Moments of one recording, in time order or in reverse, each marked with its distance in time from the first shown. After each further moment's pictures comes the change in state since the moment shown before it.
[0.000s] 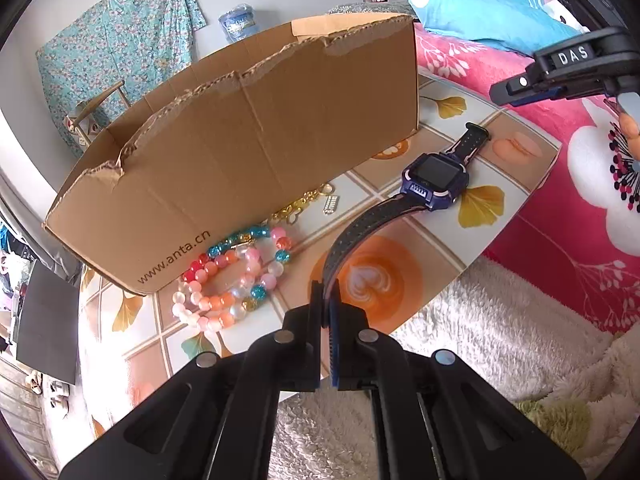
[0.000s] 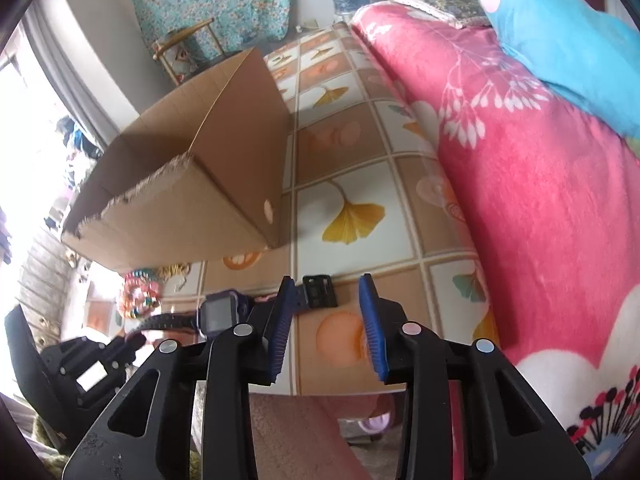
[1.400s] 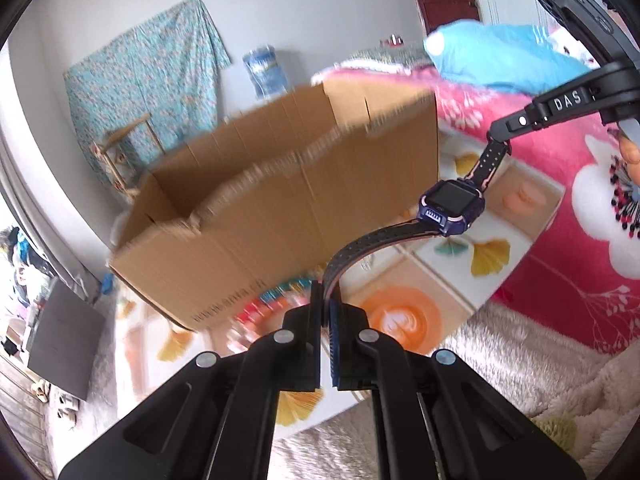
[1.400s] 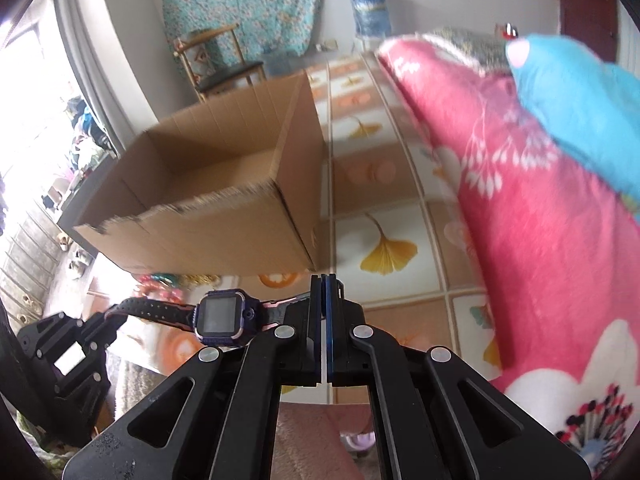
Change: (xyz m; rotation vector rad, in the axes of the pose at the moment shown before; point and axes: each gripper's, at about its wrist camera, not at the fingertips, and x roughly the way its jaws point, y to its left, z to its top) left arm -0.048 0.018 0.006 -0.003 -0.182 0.093; right arm -0.030 0.042 0.010 -0.115 -0.106 -0.035
